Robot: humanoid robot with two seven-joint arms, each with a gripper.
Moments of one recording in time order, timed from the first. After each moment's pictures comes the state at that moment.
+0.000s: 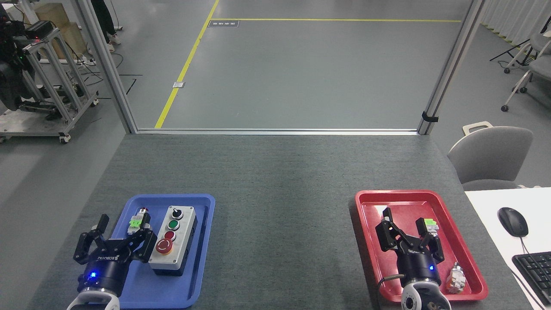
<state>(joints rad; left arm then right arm) -0.04 0.18 0.12 -1.48 -1.30 -0.12 0.16 -0.14 -0.06 -0.03 -1.29 1.07 -0.06 -0.18</state>
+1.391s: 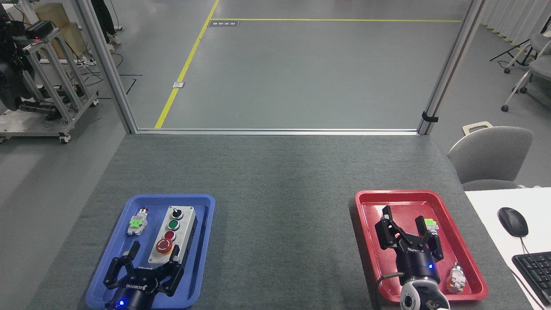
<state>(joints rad) 0.06 0.17 -0.02 -1.46 -1.36 -0.12 0.21 -0.14 -0.05 -0.03 -1.29 1.07 -0.06 -0.18</state>
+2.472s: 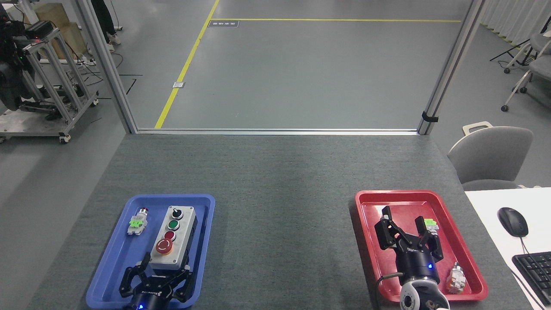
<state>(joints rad) -0.01 0.14 -0.09 -1.27 -1.43 0.01 0.24 -0.14 -0.05 -0.03 -1.29 1.08 -0.05 -0.19</state>
